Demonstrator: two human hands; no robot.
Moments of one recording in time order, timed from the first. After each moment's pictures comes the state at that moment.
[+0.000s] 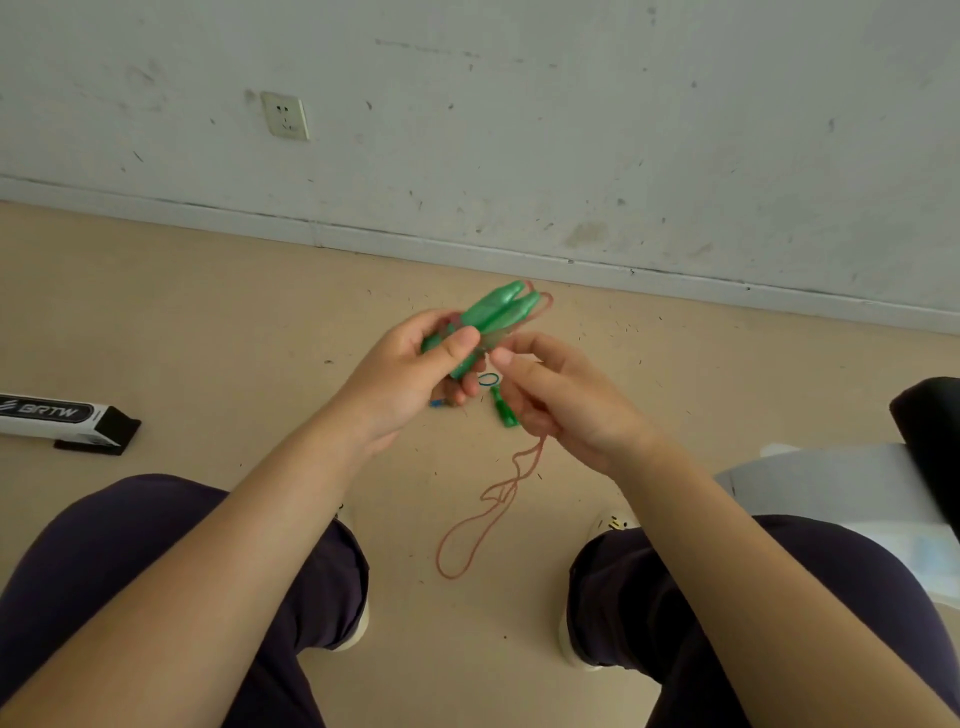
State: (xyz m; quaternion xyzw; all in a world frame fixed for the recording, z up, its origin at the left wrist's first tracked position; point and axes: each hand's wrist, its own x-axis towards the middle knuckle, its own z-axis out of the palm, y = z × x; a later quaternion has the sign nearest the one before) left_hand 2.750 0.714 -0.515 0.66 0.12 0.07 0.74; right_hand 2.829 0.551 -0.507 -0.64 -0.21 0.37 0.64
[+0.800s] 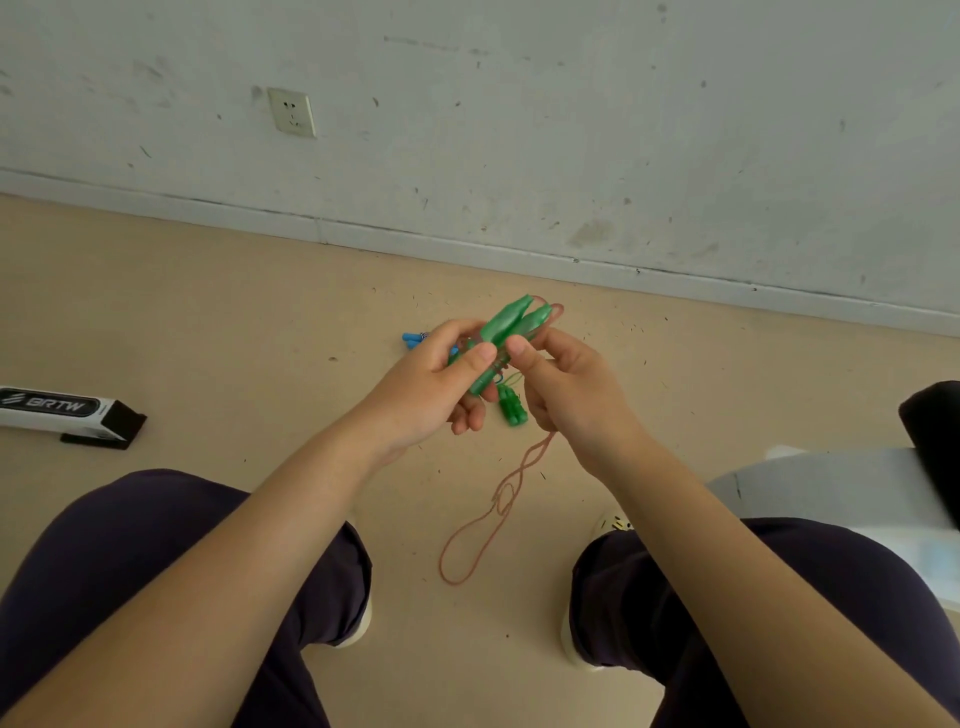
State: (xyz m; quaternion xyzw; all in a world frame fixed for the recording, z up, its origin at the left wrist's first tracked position) left_hand 2.748 0.704 -0.517 0.72 0.13 0.02 0.68; right_hand 2.823 0.557 -0.514 -0.72 -0.17 0.25 0.63
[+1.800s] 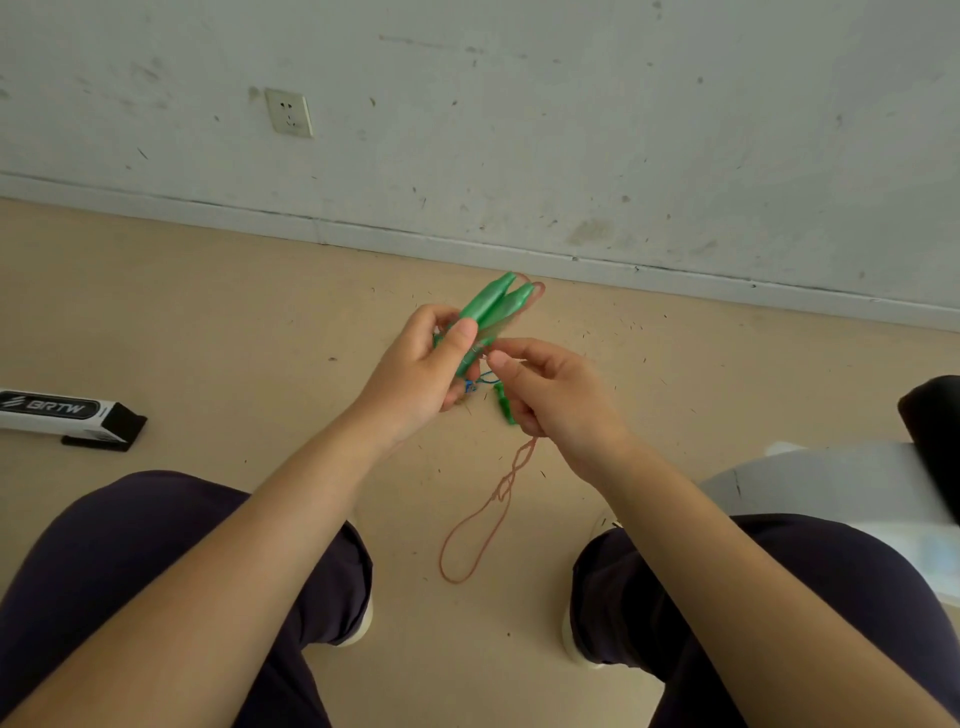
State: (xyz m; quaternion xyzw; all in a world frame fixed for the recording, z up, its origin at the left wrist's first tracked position) left_hand 2.753 0.702 -0.515 0.71 0.18 0.10 0.67; right_hand 2.817 0.561 -0.516 -0.71 -0.18 0.27 0.63
